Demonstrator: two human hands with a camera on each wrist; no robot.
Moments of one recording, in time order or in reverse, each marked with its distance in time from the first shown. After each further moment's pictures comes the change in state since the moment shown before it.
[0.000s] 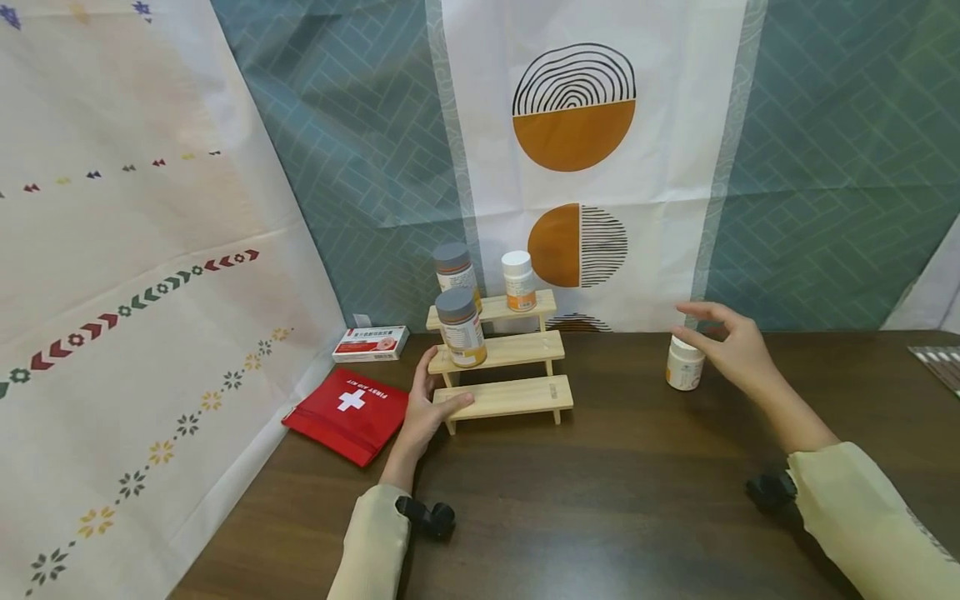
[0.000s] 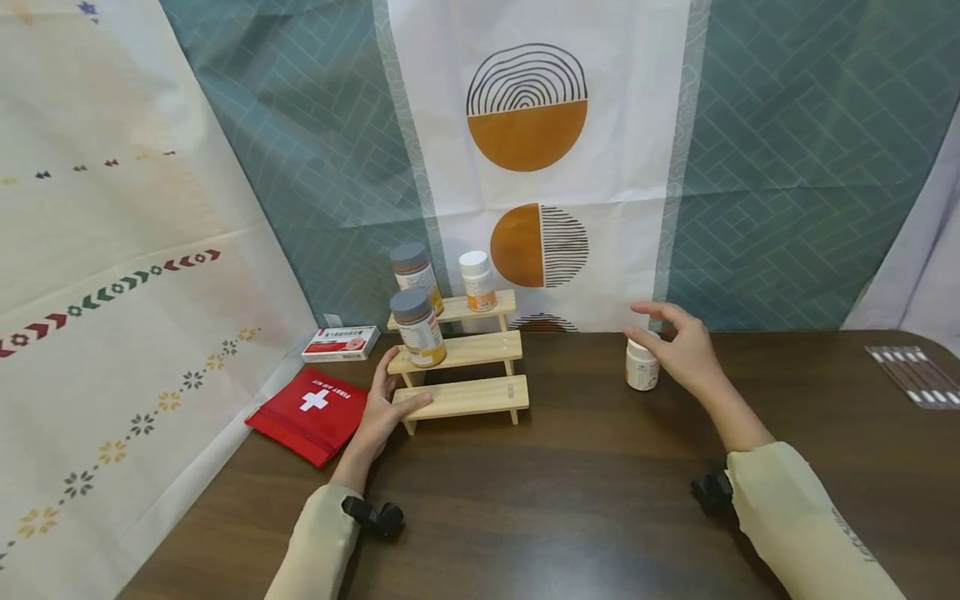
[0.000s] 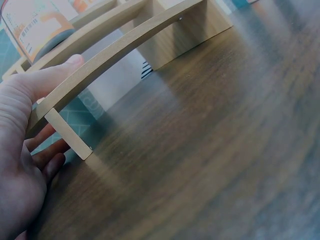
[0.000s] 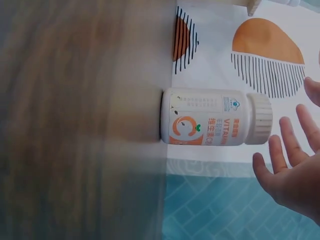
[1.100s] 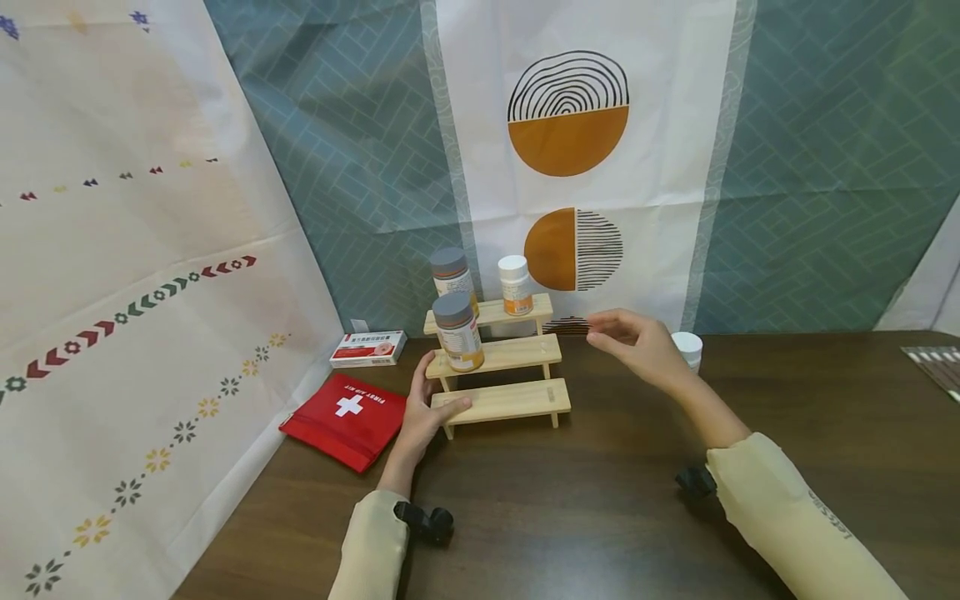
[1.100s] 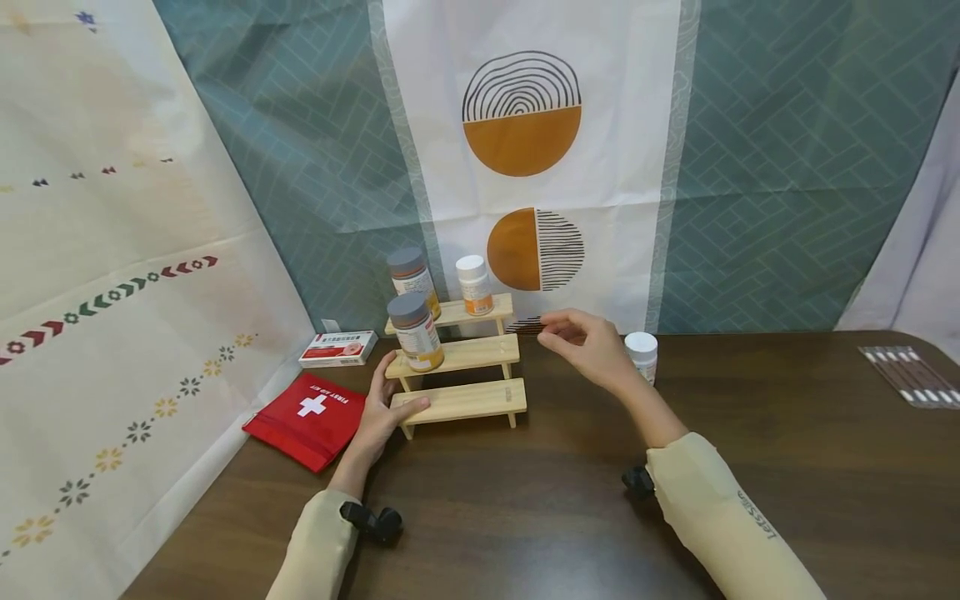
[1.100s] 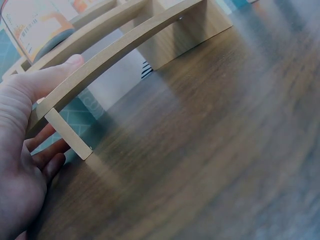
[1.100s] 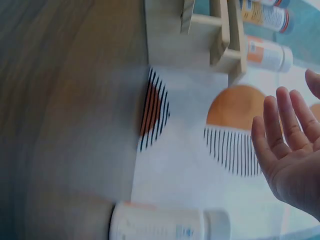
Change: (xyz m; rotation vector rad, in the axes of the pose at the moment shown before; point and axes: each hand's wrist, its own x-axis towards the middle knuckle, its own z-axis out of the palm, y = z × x) left_hand 0.001 -0.001 0.000 0.032 0.013 -0.002; right_hand 0.014 -0.064 0.066 0.086 -0.137 -0.131
